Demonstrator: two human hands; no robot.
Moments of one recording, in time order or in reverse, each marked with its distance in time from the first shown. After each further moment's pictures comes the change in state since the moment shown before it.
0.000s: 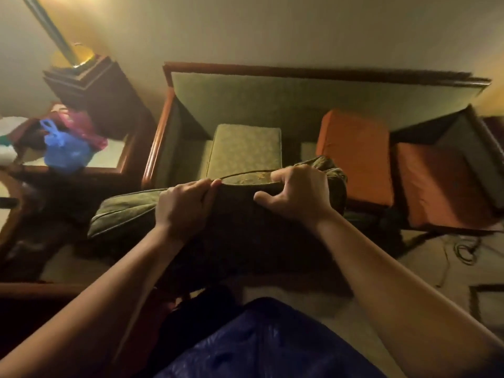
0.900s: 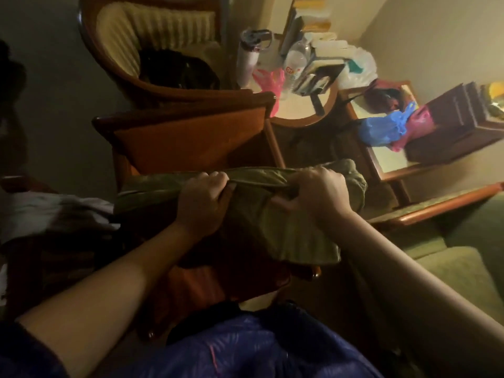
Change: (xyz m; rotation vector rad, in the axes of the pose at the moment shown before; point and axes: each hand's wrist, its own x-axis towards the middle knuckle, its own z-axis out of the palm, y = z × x) left_hand -0.496 -0.344 -0.215 0.179 0.419 -1.074; right_hand -0.057 -0.633 0.260 -0.092 -0.514 -1.156
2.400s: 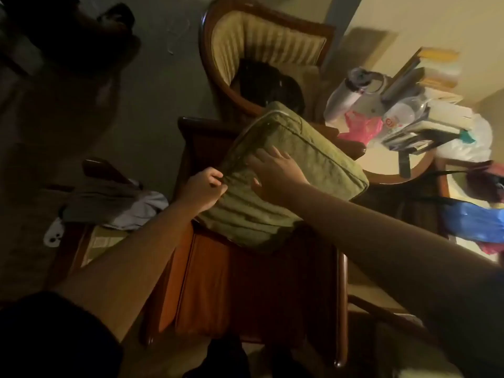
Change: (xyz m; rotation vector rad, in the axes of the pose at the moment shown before) left_hand 0.038 -0.204 0.008 -0.444 -0.161 -0.903; right_hand 0.227 -0.137 0.099 -0.182 -0.120 -0.729
